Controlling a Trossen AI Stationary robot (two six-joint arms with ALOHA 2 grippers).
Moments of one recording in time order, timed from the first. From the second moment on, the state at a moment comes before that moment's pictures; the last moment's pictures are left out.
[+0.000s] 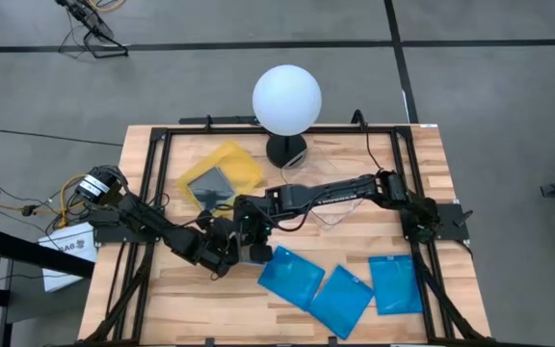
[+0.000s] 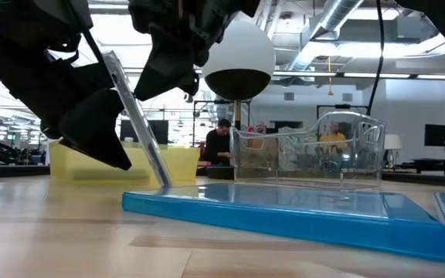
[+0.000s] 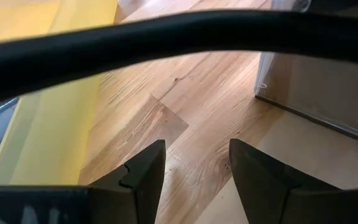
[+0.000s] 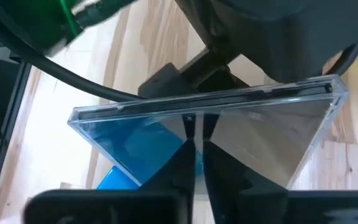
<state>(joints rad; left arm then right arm) -0.48 1.64 0.68 -0.27 -0.80 -1.07 0.10 2.25 1.99 -0.73 -0.26 0.02</state>
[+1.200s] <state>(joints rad) -0.48 1.64 0.72 -0.07 -0.84 -0.83 0.11 2.24 1.99 -0.79 -0.21 -0.01</state>
